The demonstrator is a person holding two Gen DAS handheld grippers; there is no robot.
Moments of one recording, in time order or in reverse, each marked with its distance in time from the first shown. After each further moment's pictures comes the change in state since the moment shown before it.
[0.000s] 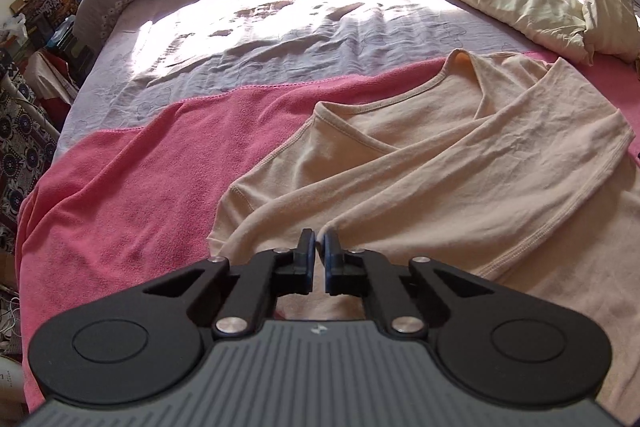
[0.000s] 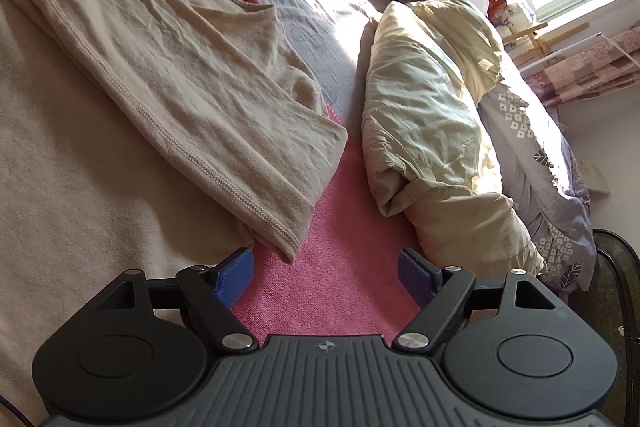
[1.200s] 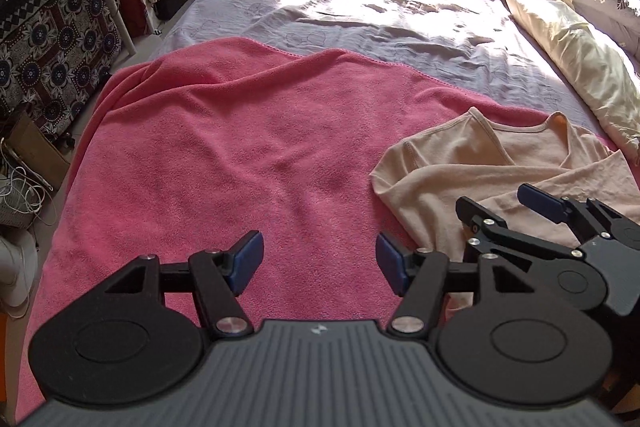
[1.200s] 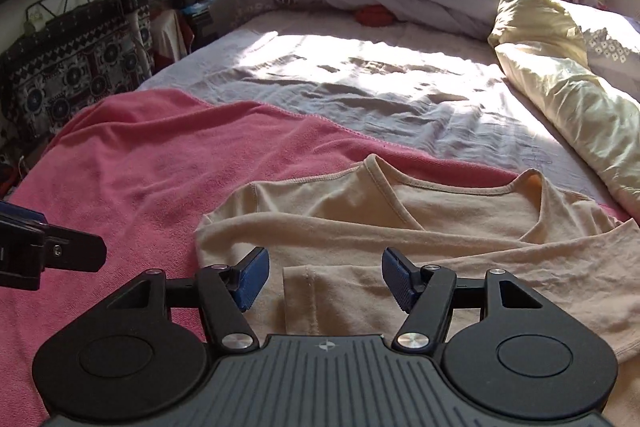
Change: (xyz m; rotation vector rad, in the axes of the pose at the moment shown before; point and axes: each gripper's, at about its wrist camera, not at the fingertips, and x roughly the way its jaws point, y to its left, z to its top) left arm -0.043 0.124 -0.060 -0.381 0.019 -0.038; right arm -0.047 0.140 0.205 0.648 -0.155 0.406
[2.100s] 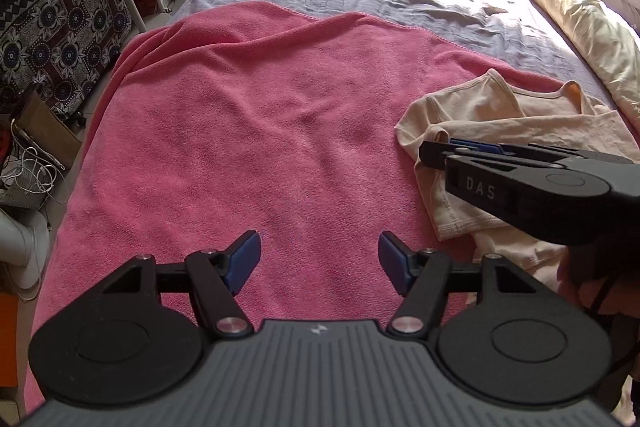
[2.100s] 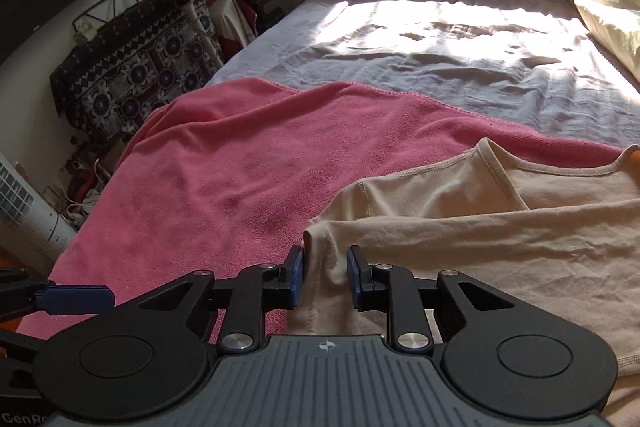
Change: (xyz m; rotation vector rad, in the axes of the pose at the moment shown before) left arm -0.002 0.010 -0.026 0.019 0.066 0.046; right arm 0.002 0.006 0.015 0.091 0.068 0.293
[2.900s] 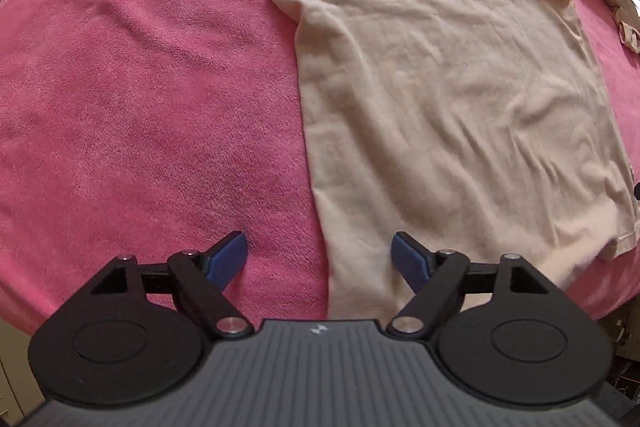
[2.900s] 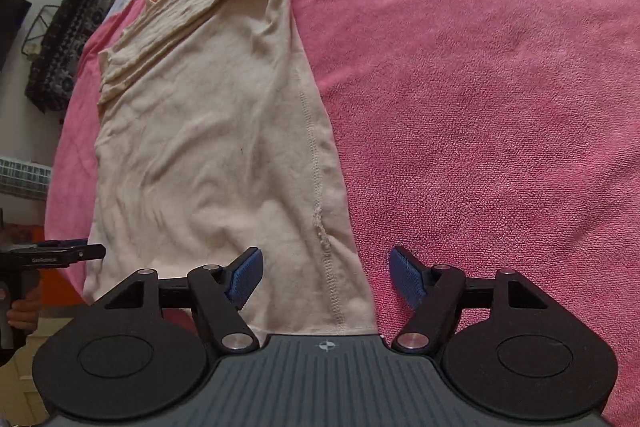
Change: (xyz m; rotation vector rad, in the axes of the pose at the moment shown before) left arm -0.049 -0.139 -0.184 0.008 0.337 -0.111; right arm -0.269 -0.353 -0.195 0.365 0.444 0.082
